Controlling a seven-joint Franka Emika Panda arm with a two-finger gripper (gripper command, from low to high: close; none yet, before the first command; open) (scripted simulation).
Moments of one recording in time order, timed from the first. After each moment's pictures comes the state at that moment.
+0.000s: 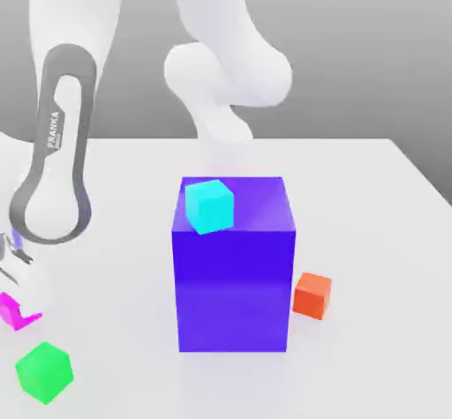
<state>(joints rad) -0.43 0.45 -0.33 -2.47 0.53 2.86 0.23</state>
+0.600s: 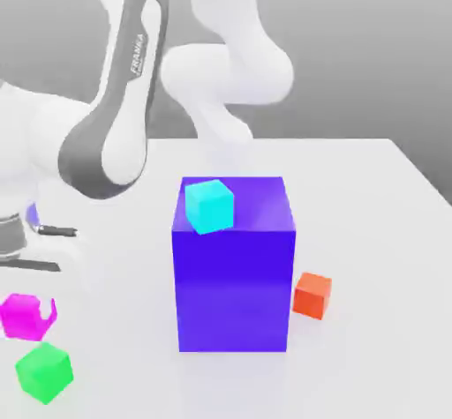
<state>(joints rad) -0.18 0.31 -0.32 -2.37 0.21 2.66 0.22</state>
